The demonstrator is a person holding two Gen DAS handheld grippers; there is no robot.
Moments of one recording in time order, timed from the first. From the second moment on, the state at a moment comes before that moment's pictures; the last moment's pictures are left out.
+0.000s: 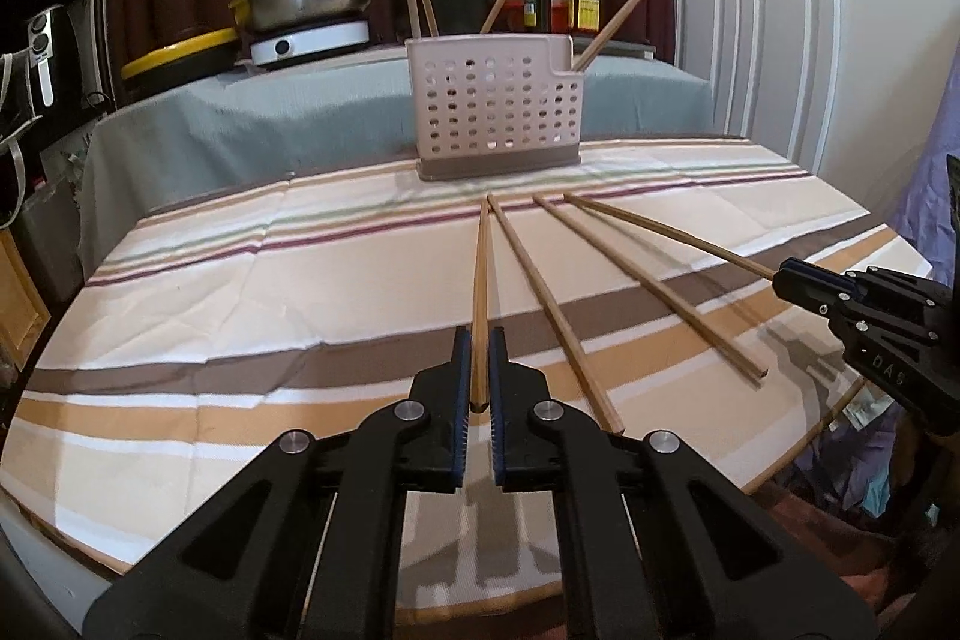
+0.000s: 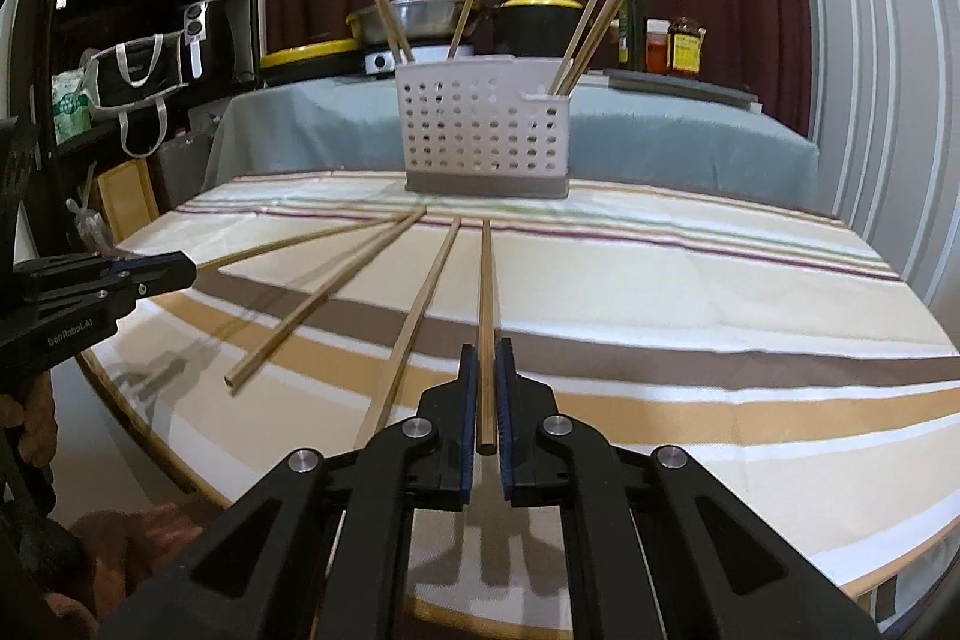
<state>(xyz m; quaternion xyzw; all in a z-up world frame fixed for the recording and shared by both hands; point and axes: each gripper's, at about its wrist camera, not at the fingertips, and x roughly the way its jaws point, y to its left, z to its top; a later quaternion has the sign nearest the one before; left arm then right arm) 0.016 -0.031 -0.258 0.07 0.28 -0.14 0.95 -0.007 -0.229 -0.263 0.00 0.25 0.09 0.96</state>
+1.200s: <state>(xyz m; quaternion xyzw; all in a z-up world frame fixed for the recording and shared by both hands) 0.000 -0.016 -0.152 0.04 0.18 -0.13 0.98 -0.015 -0.243 -0.160 0.01 0.14 0.06 0.99</state>
